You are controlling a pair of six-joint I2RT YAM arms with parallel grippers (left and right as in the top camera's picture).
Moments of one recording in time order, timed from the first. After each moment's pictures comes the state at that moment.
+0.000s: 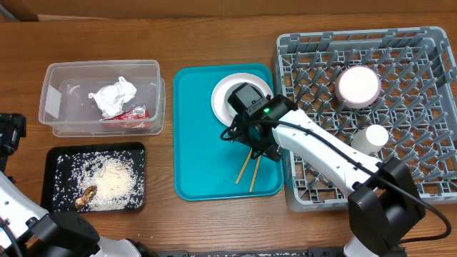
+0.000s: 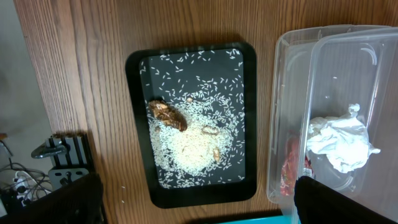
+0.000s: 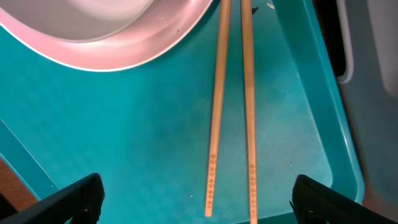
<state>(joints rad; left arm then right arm) 0.77 1.69 1.93 -1.66 -0.05 -0.79 0.67 1.82 1.39 -0.98 -0.02 1.09</state>
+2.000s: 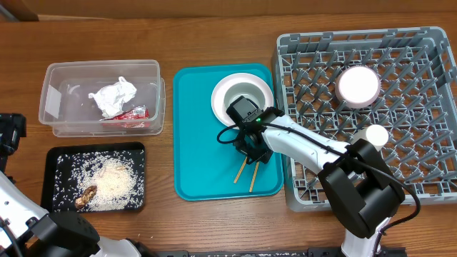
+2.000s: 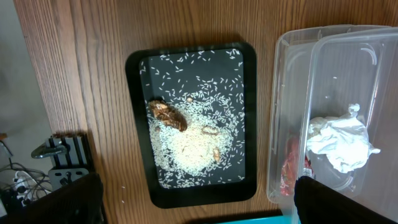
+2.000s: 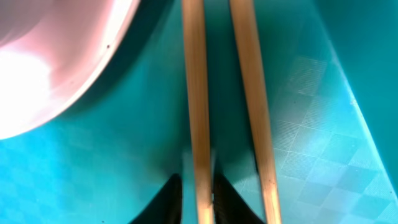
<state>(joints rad) 0.77 1.69 1.93 -1.66 -0.05 -0.79 0.67 1.95 1.26 -0.74 -0.02 1.21</state>
